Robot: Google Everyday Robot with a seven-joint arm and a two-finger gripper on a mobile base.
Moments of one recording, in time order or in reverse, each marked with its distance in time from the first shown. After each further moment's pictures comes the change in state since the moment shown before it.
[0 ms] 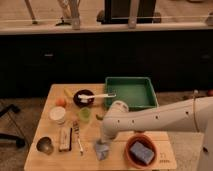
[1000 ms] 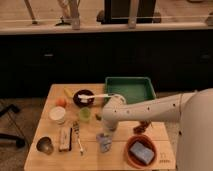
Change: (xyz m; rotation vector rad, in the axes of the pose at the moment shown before) arm 0.017 -0.037 0.027 -0.048 0.031 0.007
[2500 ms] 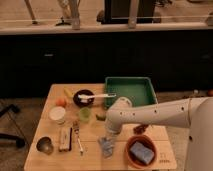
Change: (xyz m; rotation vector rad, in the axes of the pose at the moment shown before) arm 0.016 0.022 -0.002 -0.015 -0.036 -0.002
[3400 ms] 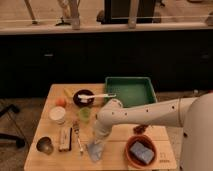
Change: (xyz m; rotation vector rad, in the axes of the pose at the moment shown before) arm -0.076 0.008 0.011 -0.050 -0.148 -0.202
